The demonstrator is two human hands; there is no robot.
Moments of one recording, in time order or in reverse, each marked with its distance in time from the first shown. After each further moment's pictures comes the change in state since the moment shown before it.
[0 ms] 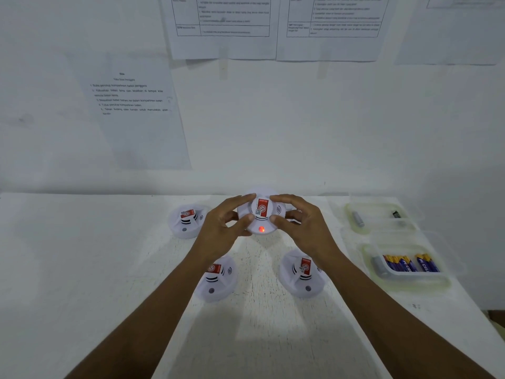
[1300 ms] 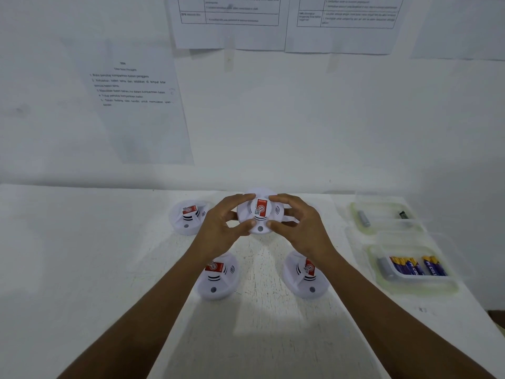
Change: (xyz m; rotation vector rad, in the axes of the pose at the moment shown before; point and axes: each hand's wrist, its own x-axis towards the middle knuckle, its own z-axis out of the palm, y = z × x) left_hand 0.001 -0.010 -0.009 0.081 0.000 0.010; right_hand 0.007 0.018 0.013 -0.072 -0.017 -0.014
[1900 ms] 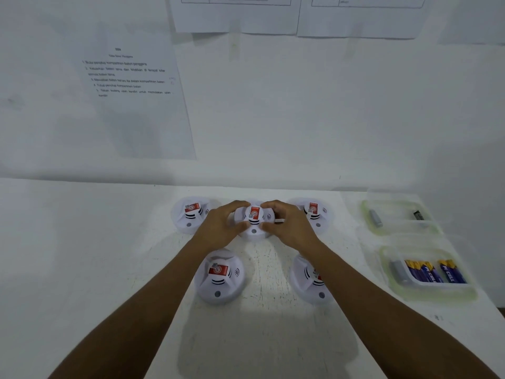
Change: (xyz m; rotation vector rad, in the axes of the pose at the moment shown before) left_hand 0.031 -0.059 -0.020 0.396 -0.118 -0.149; right_hand 0.039 0.036 0.030 -0.159 -0.168 0.163
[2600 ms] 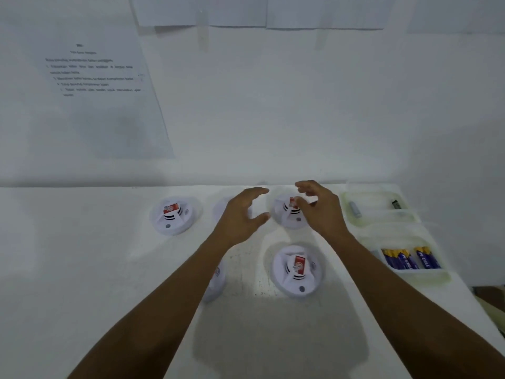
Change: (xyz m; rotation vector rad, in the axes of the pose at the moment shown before) left_hand 0.022 0.057 0.056 -0.093 0.047 0.165; right_hand -0.014 0.031 -0.082 -0.174 0.392 -0.012
